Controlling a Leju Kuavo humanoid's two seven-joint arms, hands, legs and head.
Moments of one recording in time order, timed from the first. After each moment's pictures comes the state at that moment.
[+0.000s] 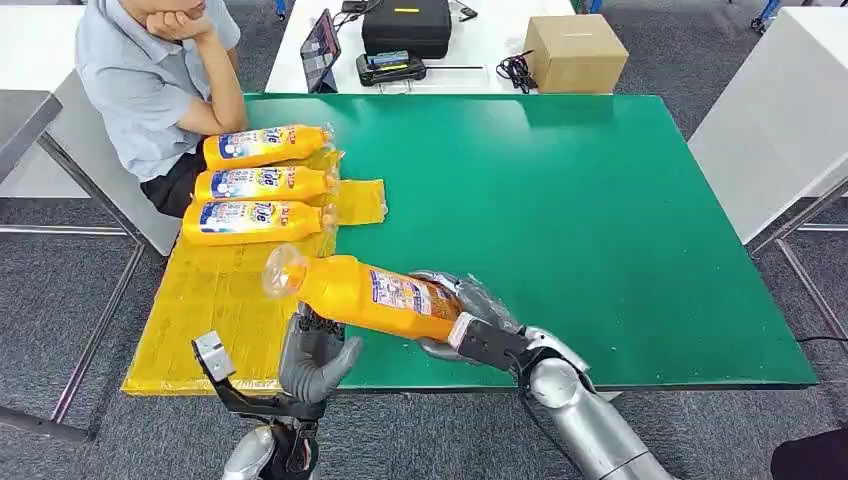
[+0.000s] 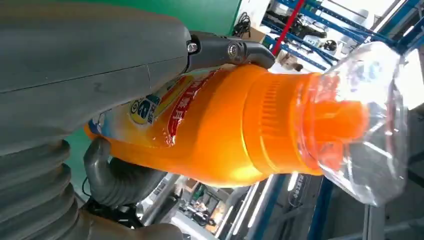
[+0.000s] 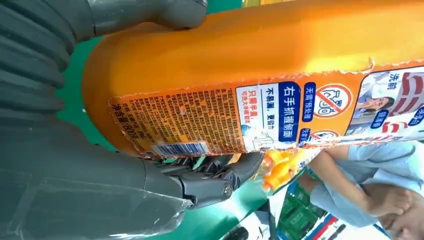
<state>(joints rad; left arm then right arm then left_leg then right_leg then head) -0.02 -0.24 -0.37 -1.34 0.46 -0.10 -0.44 -0.29 -0.08 0.52 -1.26 0.29 0.23 -0.51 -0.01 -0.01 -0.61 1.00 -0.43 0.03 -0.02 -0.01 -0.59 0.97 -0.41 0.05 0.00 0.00</state>
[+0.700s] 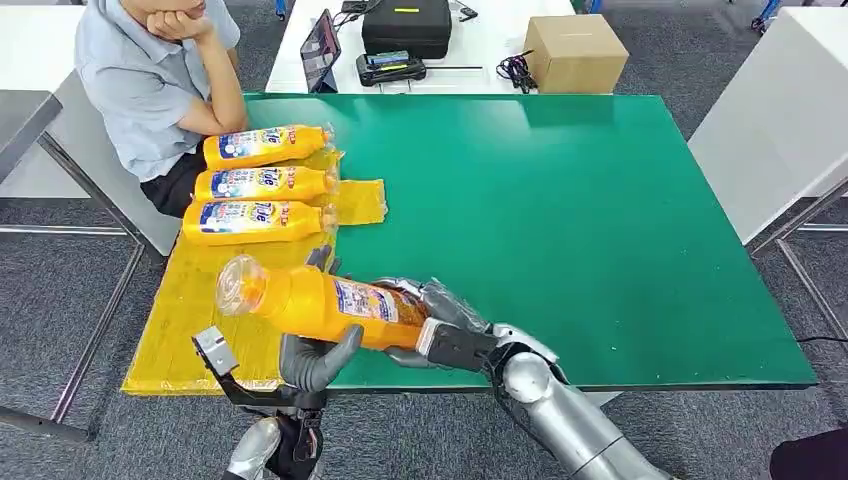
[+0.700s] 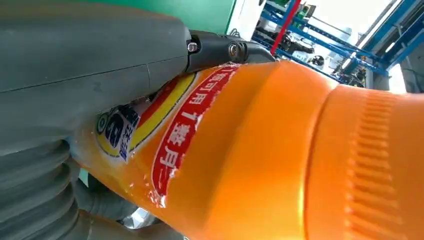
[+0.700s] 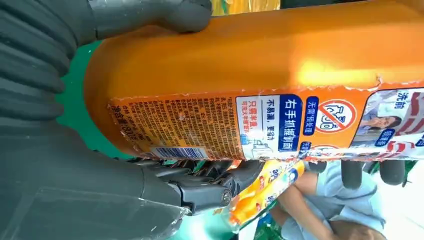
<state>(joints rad) -0.06 -0.26 -0.36 -1.30 0.43 -0.05 -0.49 -0.35 -0.04 0.64 -1.21 0.25 0.29 -0.52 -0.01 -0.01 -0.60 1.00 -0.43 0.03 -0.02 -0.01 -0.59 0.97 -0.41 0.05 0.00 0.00</state>
